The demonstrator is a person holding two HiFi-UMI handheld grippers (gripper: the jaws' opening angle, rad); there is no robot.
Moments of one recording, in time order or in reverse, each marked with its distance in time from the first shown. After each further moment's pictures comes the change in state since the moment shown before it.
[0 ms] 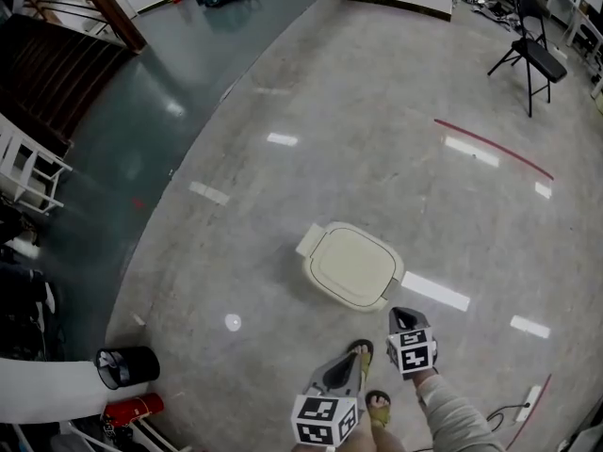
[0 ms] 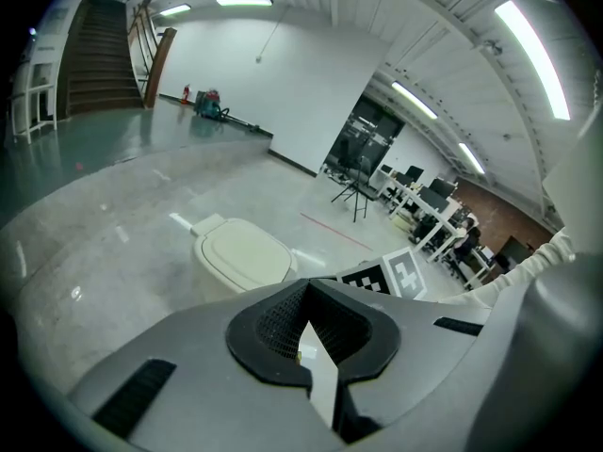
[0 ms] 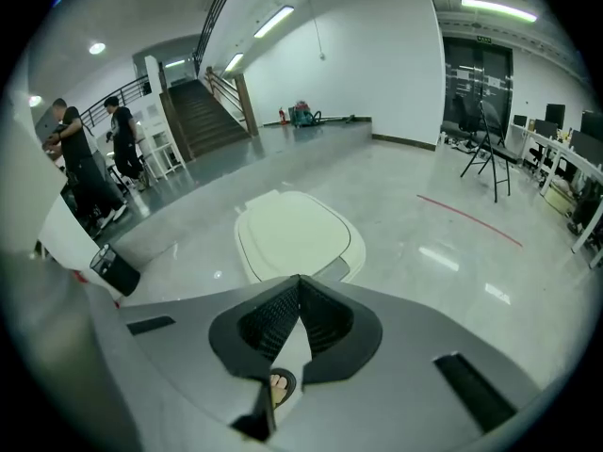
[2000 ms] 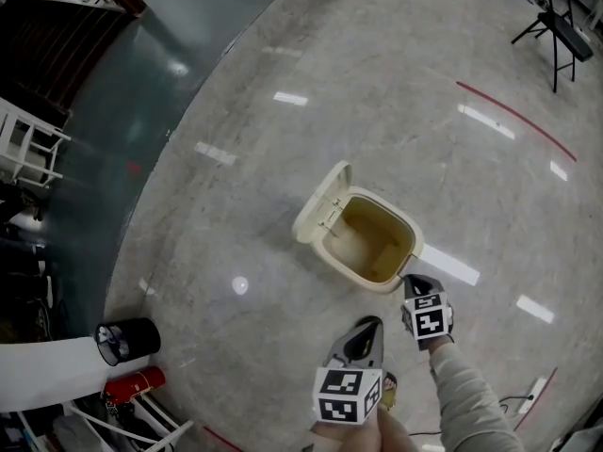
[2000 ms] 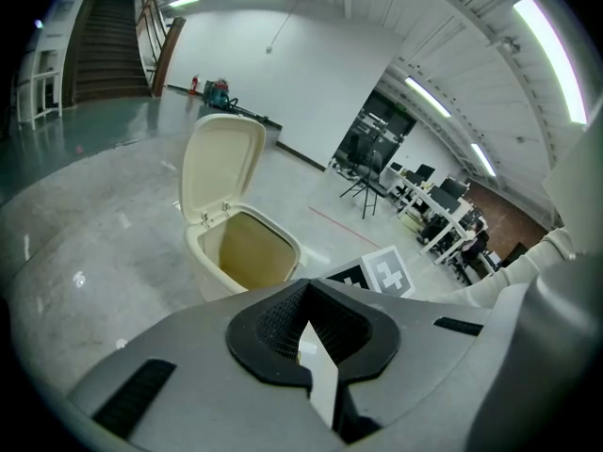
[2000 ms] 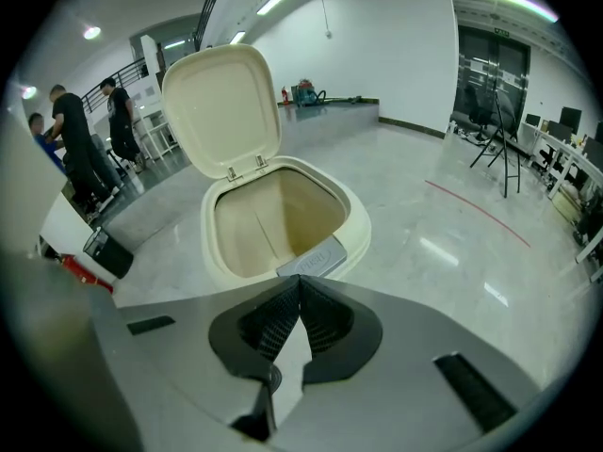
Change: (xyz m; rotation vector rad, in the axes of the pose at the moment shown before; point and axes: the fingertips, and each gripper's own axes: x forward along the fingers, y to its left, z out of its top) left arm 0.067 0.020 -0.017 -0.049 0.029 0.027; right arm 0.075 -0.027 -0.031 -0.039 0.112 0.012
